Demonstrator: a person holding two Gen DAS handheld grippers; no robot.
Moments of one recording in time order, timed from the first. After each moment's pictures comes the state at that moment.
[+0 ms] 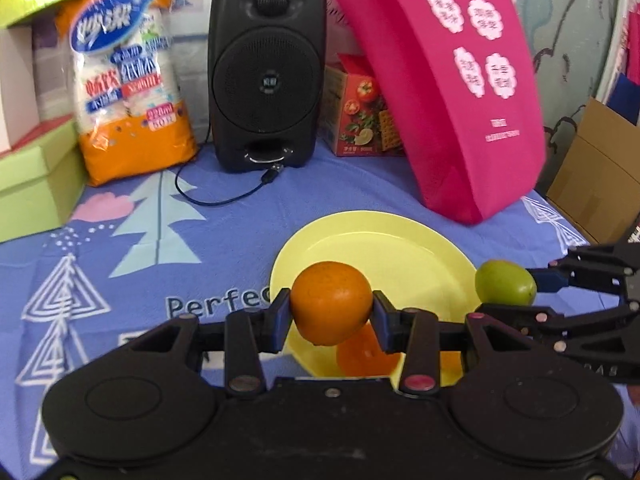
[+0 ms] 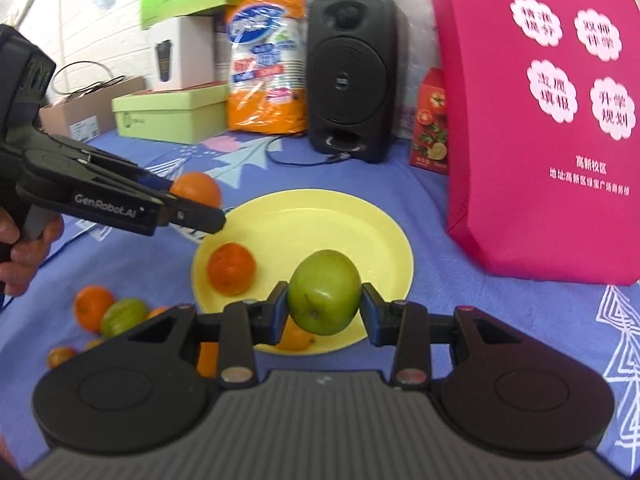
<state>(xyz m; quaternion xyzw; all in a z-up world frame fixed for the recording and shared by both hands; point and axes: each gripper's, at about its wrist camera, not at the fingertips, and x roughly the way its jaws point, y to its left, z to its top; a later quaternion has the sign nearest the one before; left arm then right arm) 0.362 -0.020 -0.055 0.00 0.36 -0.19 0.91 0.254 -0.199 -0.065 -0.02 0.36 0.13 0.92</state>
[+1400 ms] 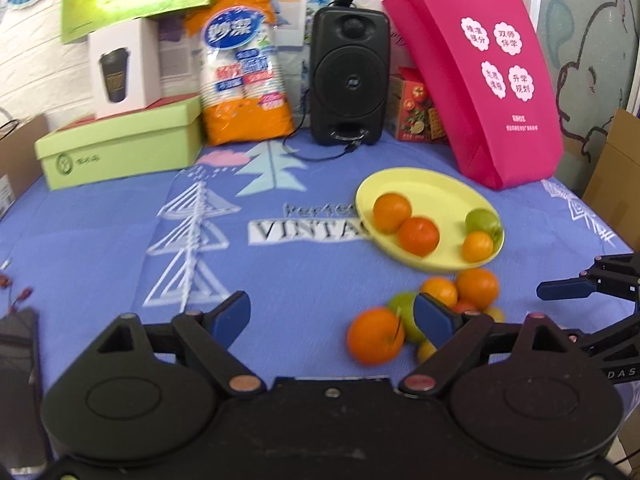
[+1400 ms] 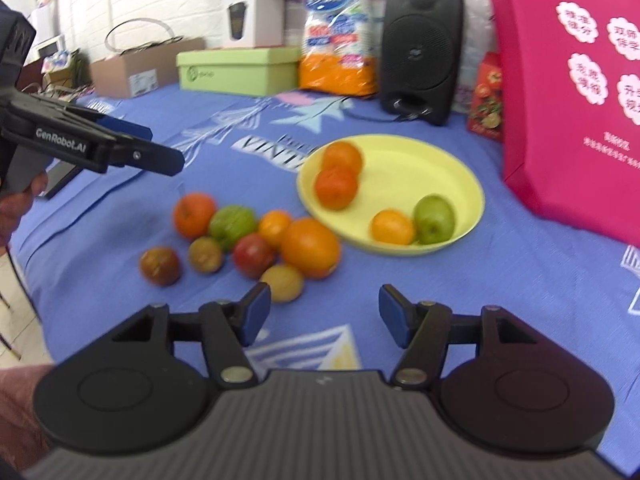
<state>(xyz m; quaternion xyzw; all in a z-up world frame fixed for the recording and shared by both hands) 0.201 0.061 -0.047 0.00 0.33 -0.10 0.94 0.157 -0.150 -0.071 -0.06 0.38 0.19 0.90</state>
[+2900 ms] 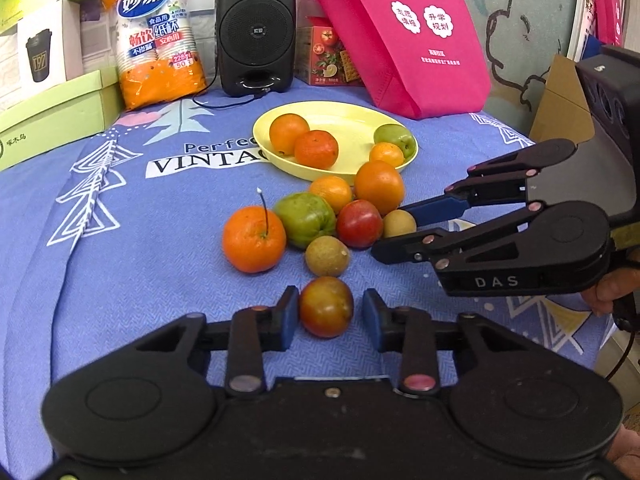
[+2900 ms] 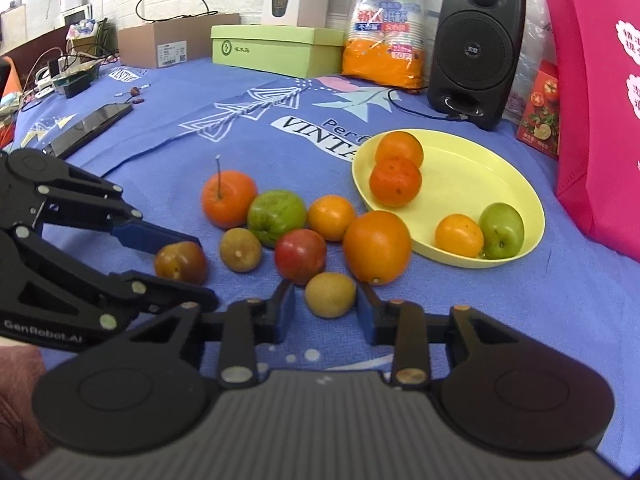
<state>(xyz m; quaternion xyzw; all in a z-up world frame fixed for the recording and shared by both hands) 0.165 0.006 -0.105 0.03 0.35 -0.19 0.92 0.171 -0.109 -0.094 -0.10 0.38 0.22 0.89</state>
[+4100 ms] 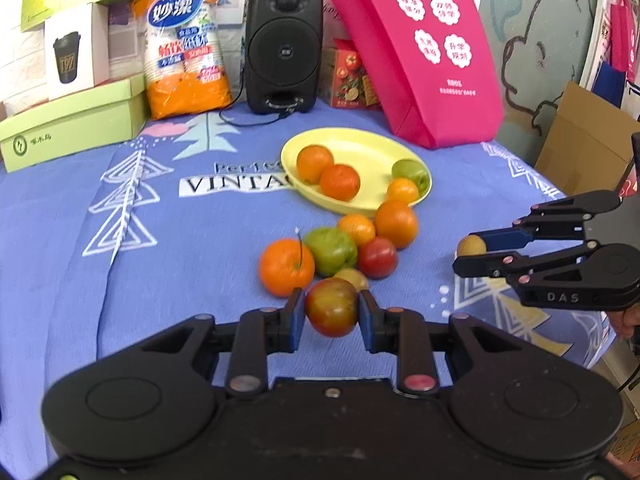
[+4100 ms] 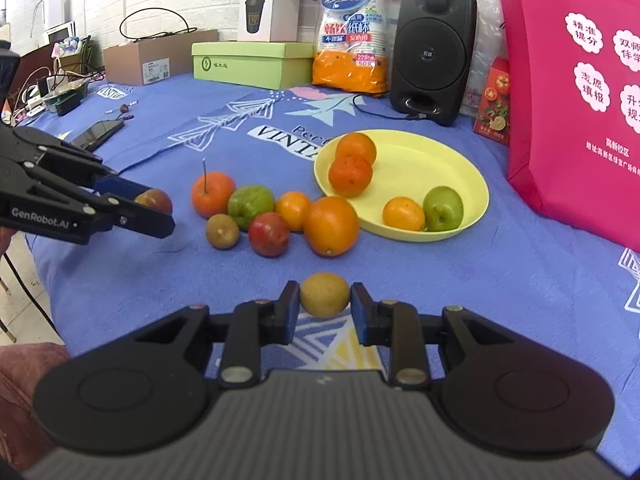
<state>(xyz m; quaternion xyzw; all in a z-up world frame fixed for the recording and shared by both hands) 0.159 0.023 -0.068 0.00 0.34 -0.17 0.92 0.140 -0.150 -0.070 -0.08 0.37 0.19 0.90</state>
